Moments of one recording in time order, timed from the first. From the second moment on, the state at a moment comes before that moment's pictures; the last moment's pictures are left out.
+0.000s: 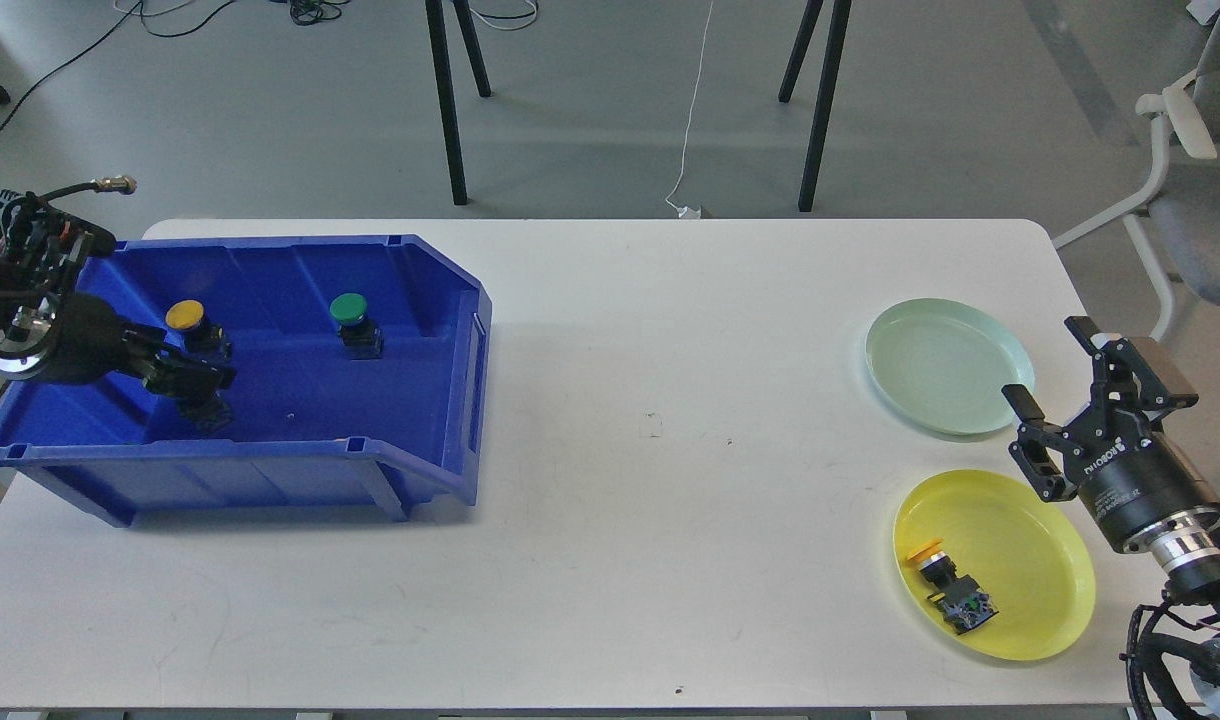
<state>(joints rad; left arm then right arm) -1.10 0.89 0.00 -0.91 1.79 -0.49 -0.49 -0.09 -0.73 1.02 1.52 -0.41 0.00 0.49</state>
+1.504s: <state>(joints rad) -1.02 0.86 0.00 -0.85 1.75 -0.49 -0.49 -0.13 -0.73 1.02 1.52 -0.41 0.06 0.49</state>
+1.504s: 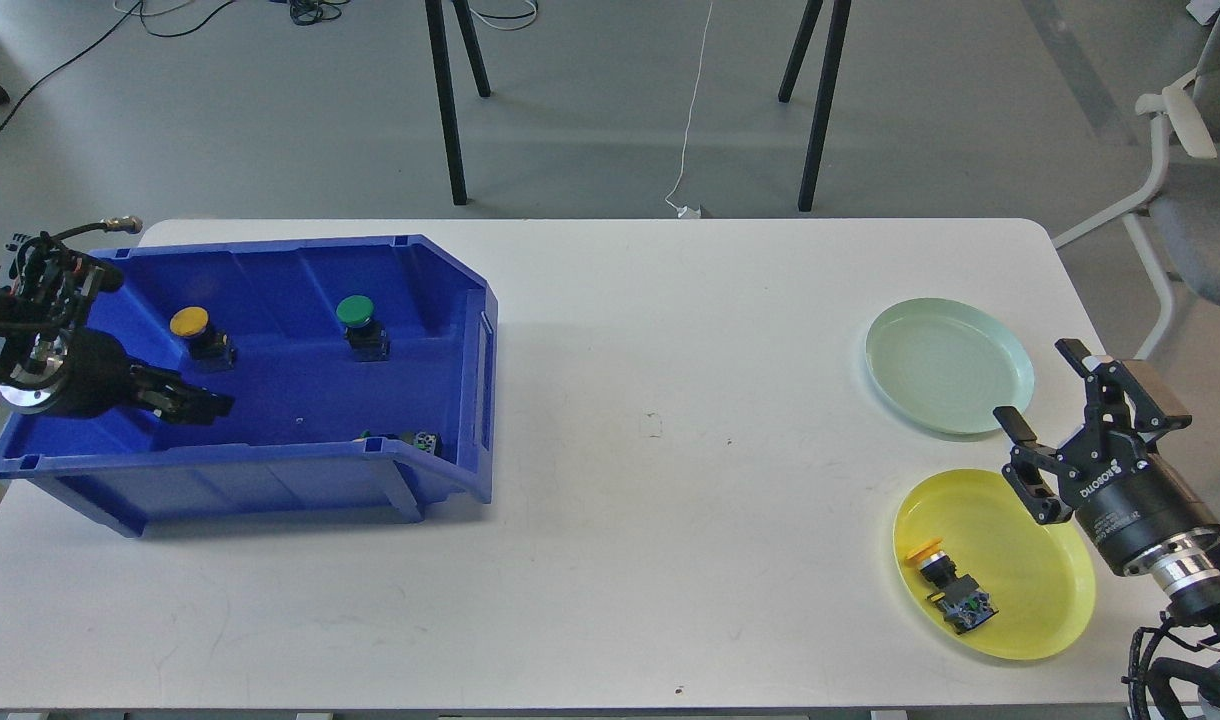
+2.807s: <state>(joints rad) -1.04 0.76 -0.18 -0.93 1.65 -0.49 -0.49 -0.15 -0.73 1.02 1.51 -0.41 0.08 0.49</state>
